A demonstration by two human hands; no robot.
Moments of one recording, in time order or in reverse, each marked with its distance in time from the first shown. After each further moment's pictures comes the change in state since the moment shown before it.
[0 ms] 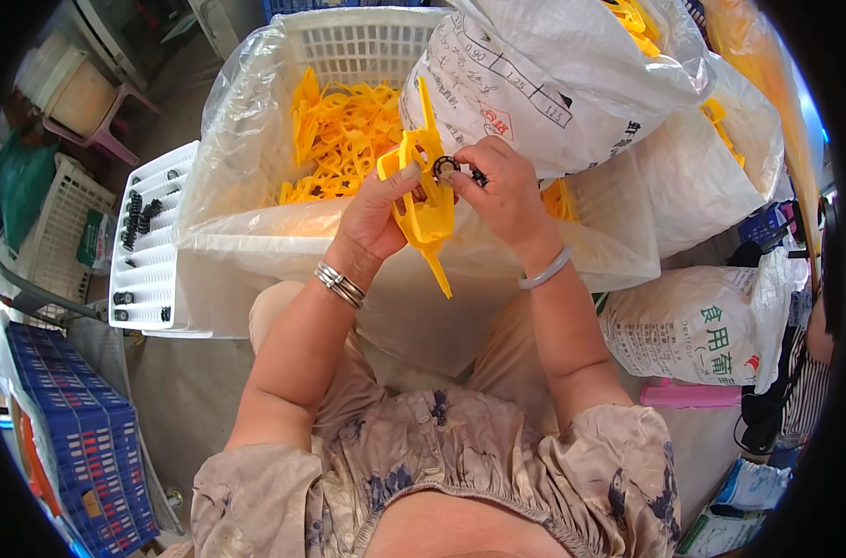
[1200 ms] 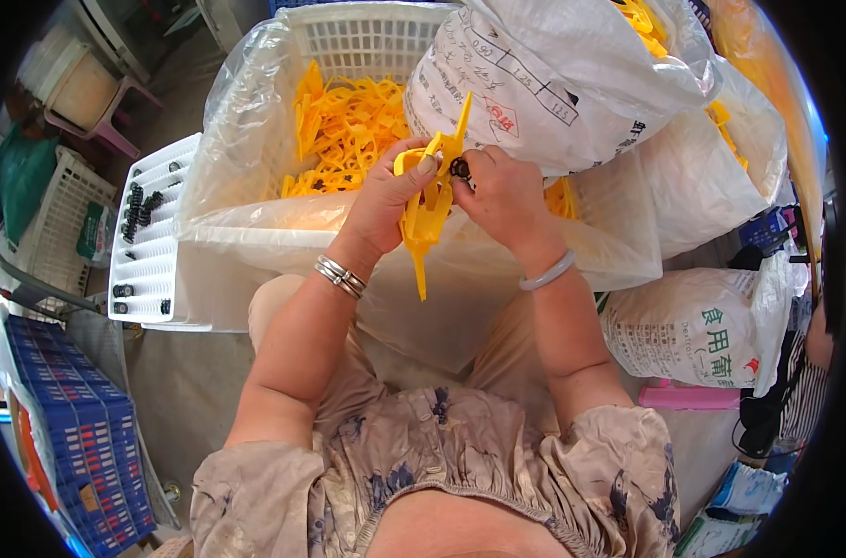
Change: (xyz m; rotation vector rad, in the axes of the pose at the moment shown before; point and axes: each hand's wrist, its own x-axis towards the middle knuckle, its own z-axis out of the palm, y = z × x) left_hand 0.001 0.000 0.002 0.343 0.143 0.127; right_hand -0.002 -0.006 0.003 -0.543 -0.130 -0.064
